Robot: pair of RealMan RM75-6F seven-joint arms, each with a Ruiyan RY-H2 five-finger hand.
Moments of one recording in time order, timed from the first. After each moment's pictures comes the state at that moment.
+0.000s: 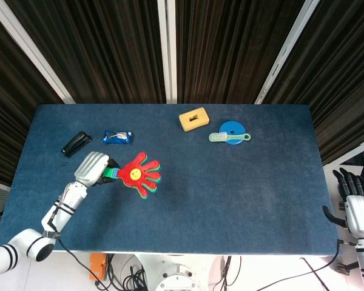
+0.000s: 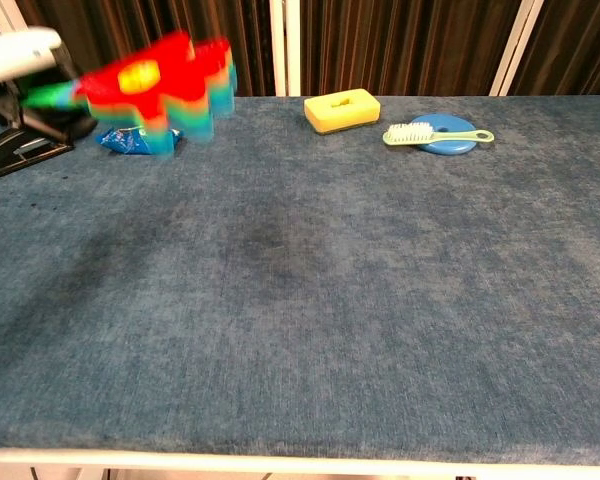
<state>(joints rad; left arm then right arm) -0.62 -1.39 -0.16 -1.40 1.47 1.07 -0.44 0.07 -1.11 0.08 -1.58 -1.42 1.43 0.07</state>
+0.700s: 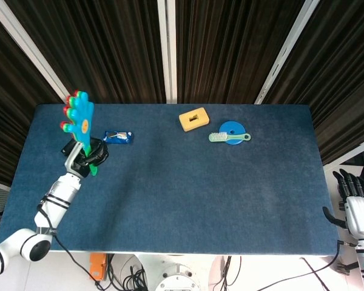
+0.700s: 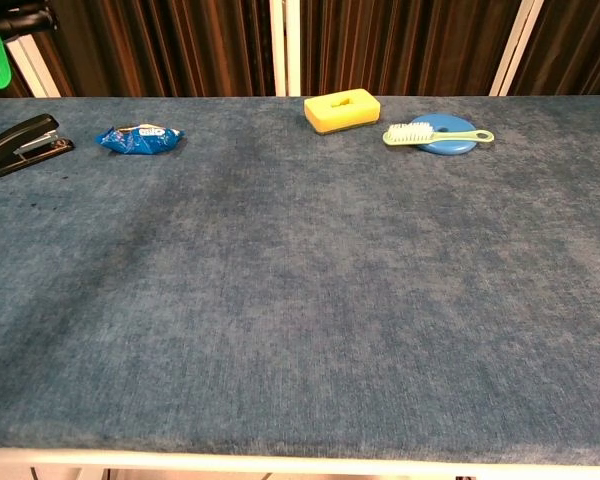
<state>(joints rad) -0.55 -1.29 -0.35 -1.60 1.38 0.96 -1.35 0.06 -1.11 0.08 -1.57 -1.43 1.43 0.07</state>
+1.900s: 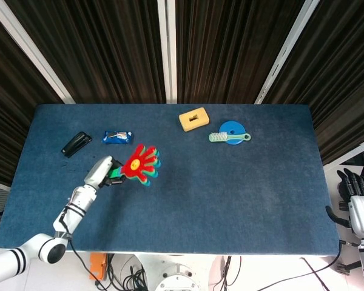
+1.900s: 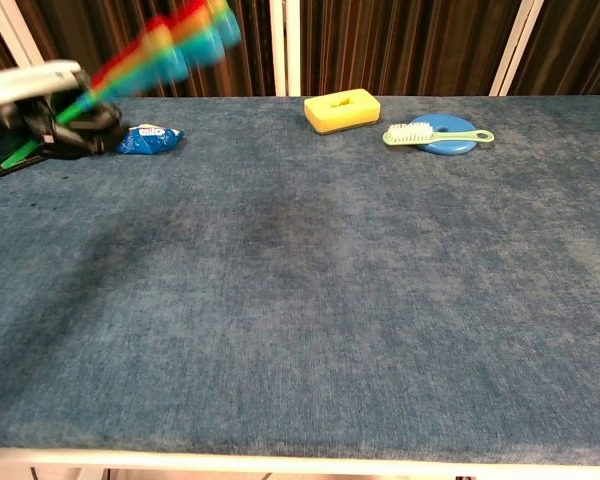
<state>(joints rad) -0.57 -1.44 -0.28 -1.49 1.33 0.88 -0.60 0.06 -1.11 0.09 -1.55 -1.41 1.42 0.10</state>
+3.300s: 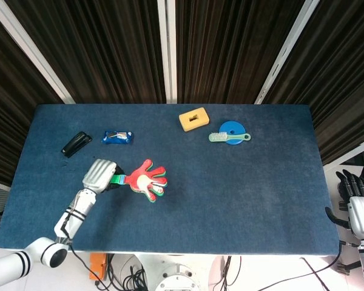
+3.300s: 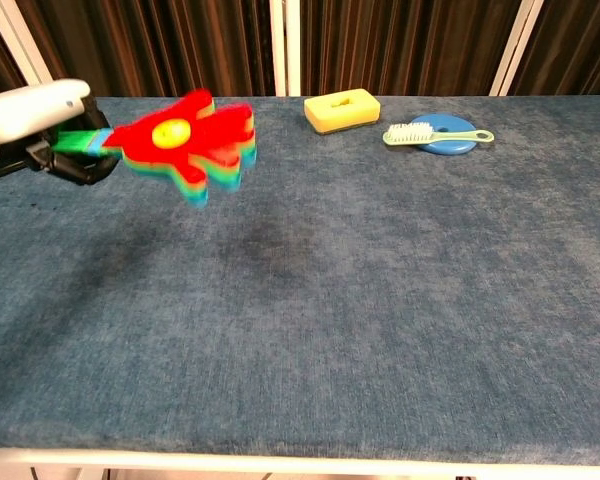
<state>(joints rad) -0.56 -1.51 -0.22 -1.42 1.40 1.00 -0.11 0.06 -1.11 0.08 -1.54 -1.42 1.42 0.11</state>
